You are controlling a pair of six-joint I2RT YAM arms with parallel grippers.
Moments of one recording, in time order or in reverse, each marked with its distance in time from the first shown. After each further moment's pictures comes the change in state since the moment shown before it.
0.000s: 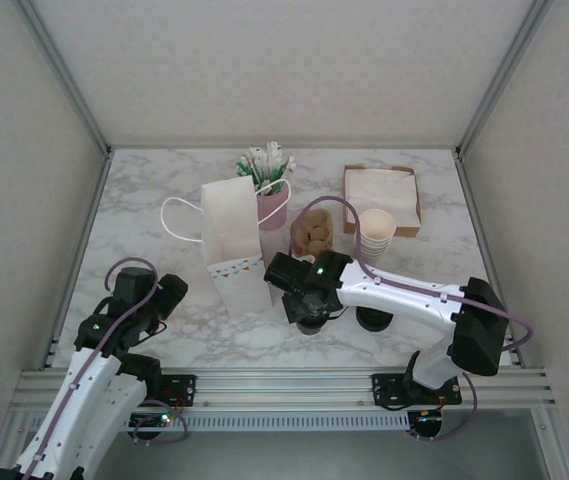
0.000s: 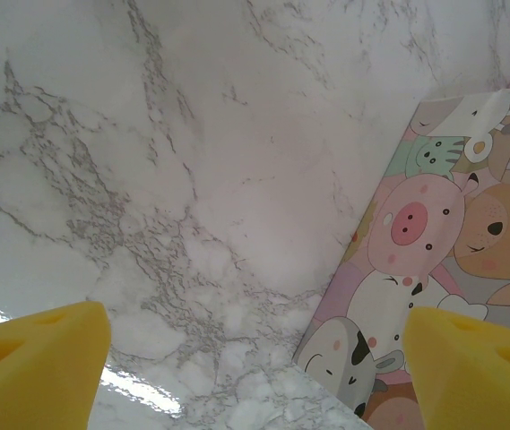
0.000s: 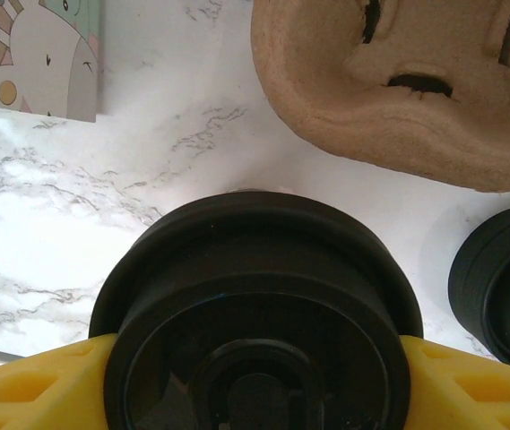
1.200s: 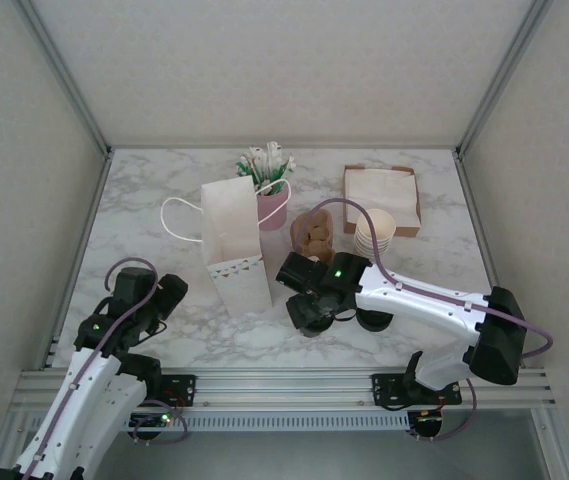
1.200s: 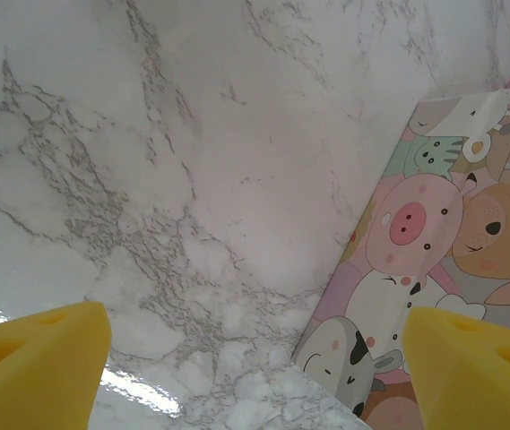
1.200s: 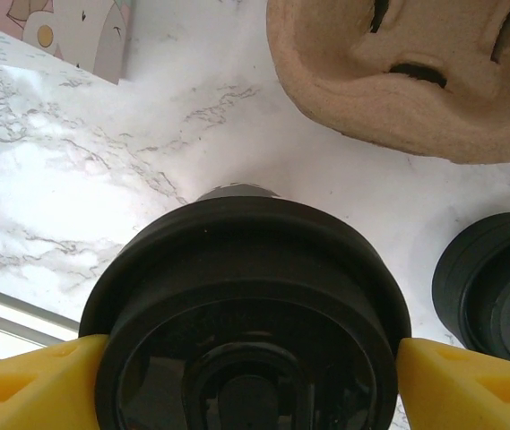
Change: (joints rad) left arm -0.002 -0.001 0.000 0.000 0.000 -0.003; right arm -0.005 -0.119 -0.048 0.000 -0.035 -0.113
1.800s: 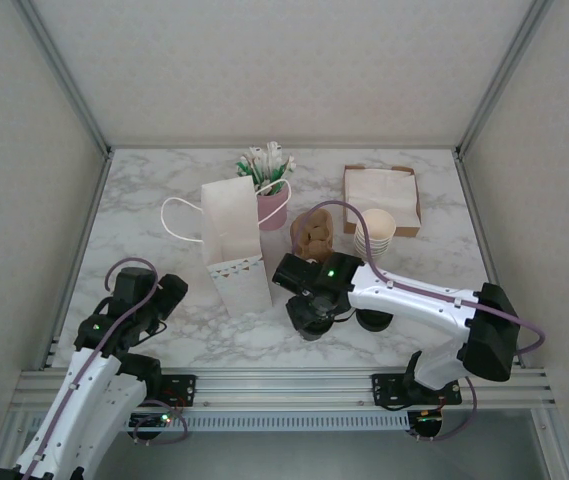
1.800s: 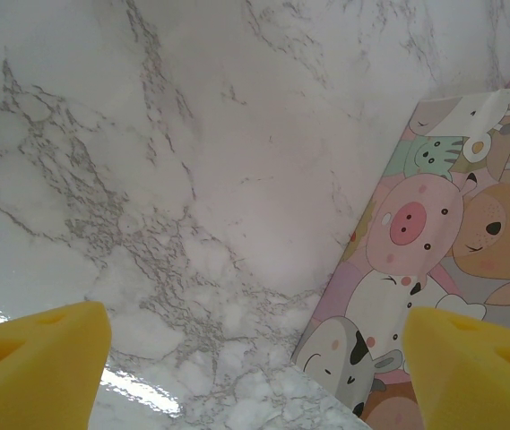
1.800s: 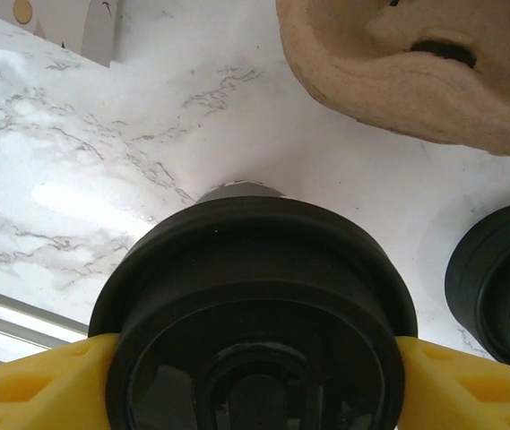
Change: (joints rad) left arm 0.000 0.000 0.000 0.000 0.000 0.000; right arm 0.000 0.040 0.000 0.000 -0.023 0.015
